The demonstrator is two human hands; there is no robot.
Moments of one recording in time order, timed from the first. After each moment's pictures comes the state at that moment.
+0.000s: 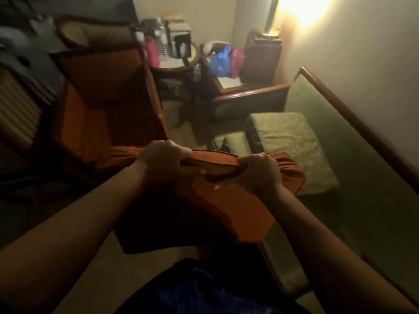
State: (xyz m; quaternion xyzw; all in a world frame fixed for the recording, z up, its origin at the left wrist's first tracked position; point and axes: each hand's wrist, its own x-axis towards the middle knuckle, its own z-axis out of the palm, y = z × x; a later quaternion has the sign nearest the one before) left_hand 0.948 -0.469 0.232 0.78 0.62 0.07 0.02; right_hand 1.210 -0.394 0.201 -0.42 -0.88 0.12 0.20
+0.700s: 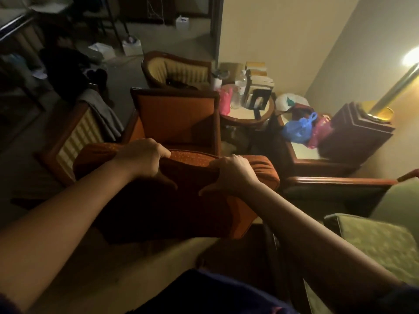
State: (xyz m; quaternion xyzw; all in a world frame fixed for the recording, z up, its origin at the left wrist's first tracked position) left_hand 0.531 -0.297 0.278 0.57 0.82 -0.02 0.12; right_hand 0.735 -0.138 0.232 -0.21 -0.97 0.12 0.01
